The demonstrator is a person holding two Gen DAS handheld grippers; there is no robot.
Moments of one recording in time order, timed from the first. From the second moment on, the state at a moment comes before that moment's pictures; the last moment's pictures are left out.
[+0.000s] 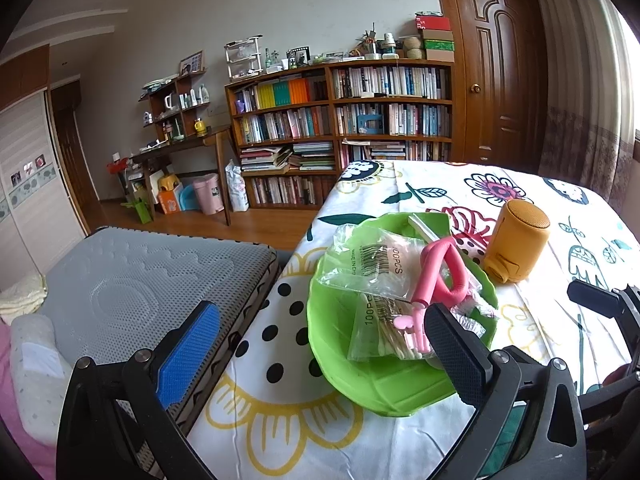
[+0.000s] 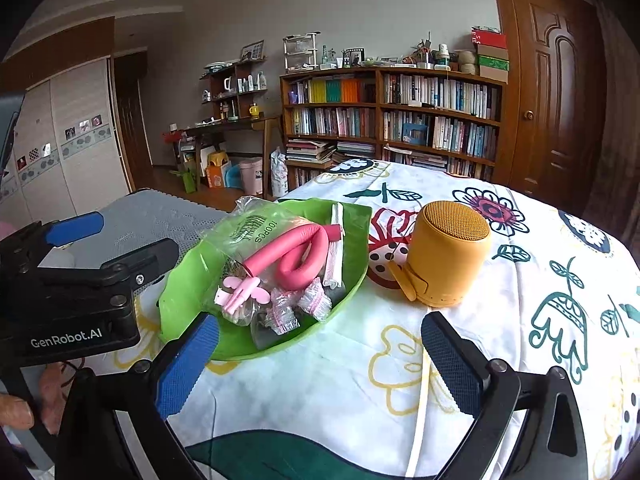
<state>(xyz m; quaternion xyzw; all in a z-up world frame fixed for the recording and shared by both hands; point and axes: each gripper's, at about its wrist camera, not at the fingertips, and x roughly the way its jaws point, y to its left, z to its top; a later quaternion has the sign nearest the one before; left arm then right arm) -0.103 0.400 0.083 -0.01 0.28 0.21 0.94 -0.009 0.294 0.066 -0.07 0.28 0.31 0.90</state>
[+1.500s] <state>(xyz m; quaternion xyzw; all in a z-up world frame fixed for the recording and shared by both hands) -0.106 0.401 0.073 -0.01 0.29 0.21 0.93 -0.016 0.312 0.063 -0.12 0.29 0.30 0.90</state>
